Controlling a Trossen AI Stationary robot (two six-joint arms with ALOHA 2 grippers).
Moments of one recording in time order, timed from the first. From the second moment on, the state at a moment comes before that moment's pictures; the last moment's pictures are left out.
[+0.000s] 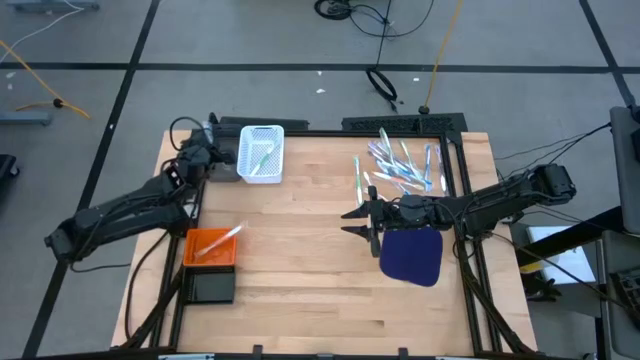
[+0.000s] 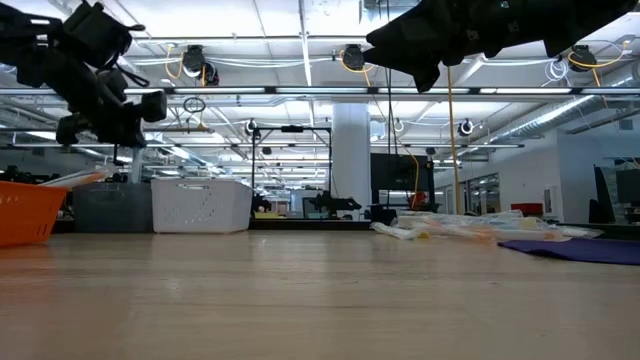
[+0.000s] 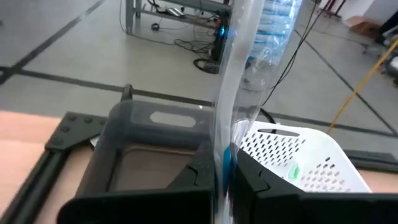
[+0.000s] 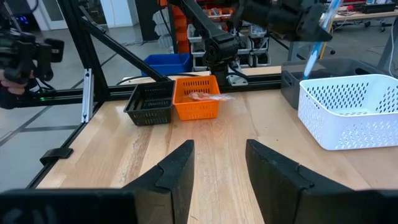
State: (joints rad) left arm 0.69 0.61 0.31 -0.13 -0.64 -0.60; right arm 0.14 1.29 0.61 0.53 0.10 0.12
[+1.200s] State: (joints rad) left arm 0.76 0.65 0.15 0.25 -0.36 -0.51; right arm 0.14 1.29 0.61 0.48 0.10 0.12
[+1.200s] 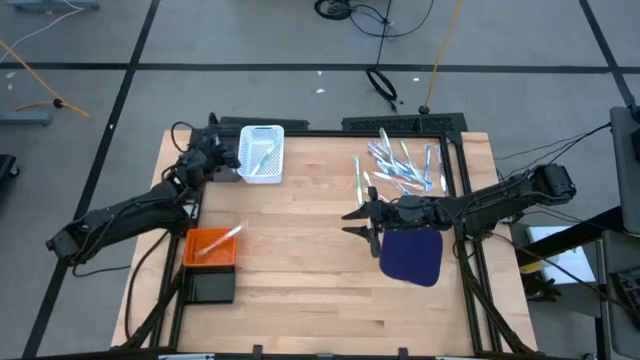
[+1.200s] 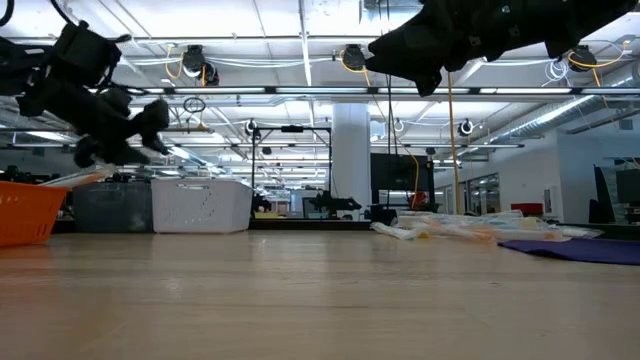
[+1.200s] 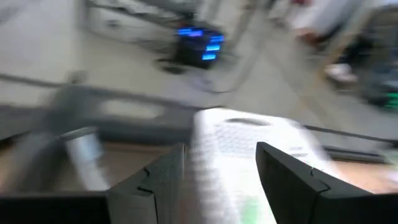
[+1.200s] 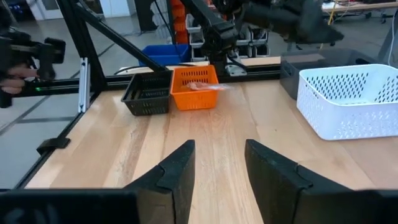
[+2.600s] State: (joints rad) left arm -0.05 0.84 0.16 0.70 -0.25 -0.39; right arm -0.41 1.28 0.61 -0.22 0.32 0.25
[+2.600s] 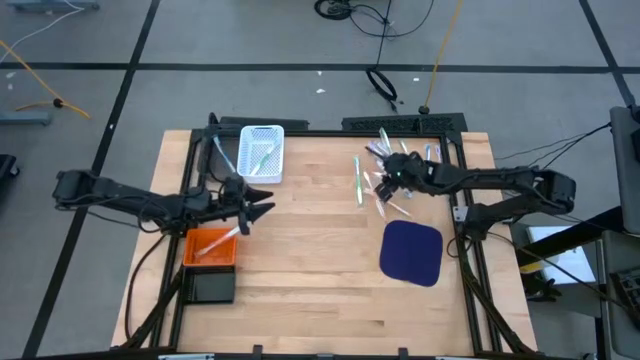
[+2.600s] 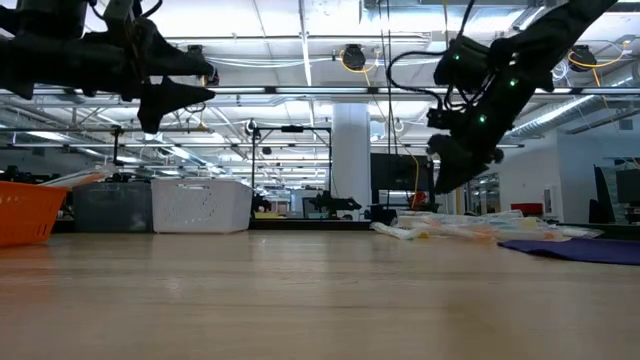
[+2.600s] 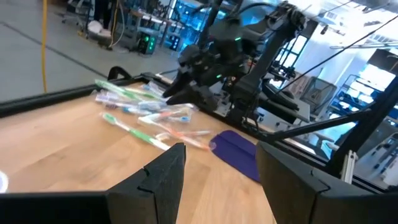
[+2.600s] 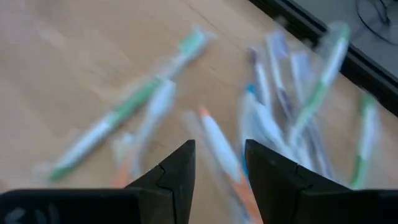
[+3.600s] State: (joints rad) left arm -0.05 0.90 0.16 0.78 -0.26 -0.37; right arm -0.62 1.41 0.61 -0.29 0.29 0.17
